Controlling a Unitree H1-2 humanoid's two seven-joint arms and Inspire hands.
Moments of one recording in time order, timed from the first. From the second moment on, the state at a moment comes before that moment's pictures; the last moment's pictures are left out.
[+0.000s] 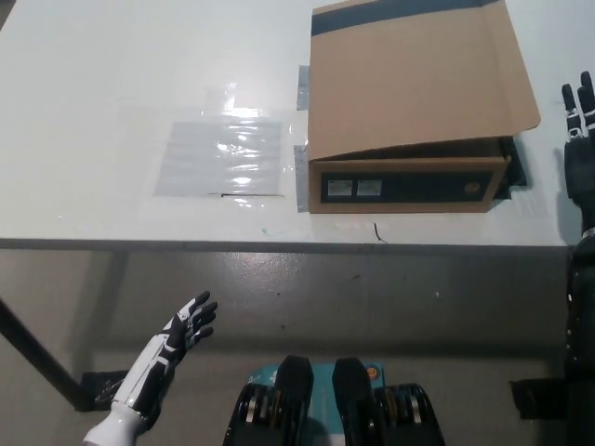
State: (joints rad) left_arm -0.04 0.20 -0.05 0.14 -0.06 -0.23 -0.23; right_arm -0.65 -0.07 -0.47 0.47 0.81 -0.04 0.17
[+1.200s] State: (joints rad) left_arm -0.04 0.20 -0.05 0.14 -0.06 -0.23 -0.24; right_arm -0.64 0.01 -0.43 0.46 0.80 -0.04 0.19
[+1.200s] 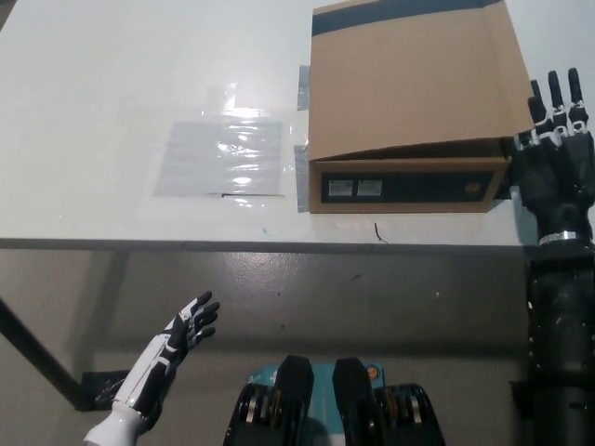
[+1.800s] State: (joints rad) left_arm -0.04 0.20 -0.05 0.14 -0.06 -0.23 -0.25; right_arm -0.64 0.08 -0.37 0.35 0.79 0.00 0.15
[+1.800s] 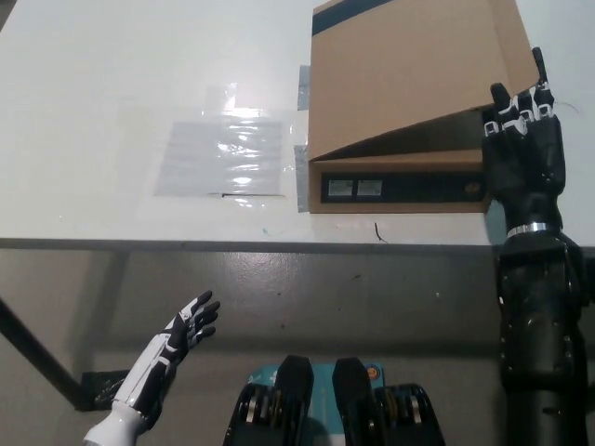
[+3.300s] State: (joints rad) left_arm -0.05 0.21 -0.05 0.13 -0.06 -0.23 -0.25; right_arm -0.80 0.24 -0.04 0.56 0.51 0.00 0.11
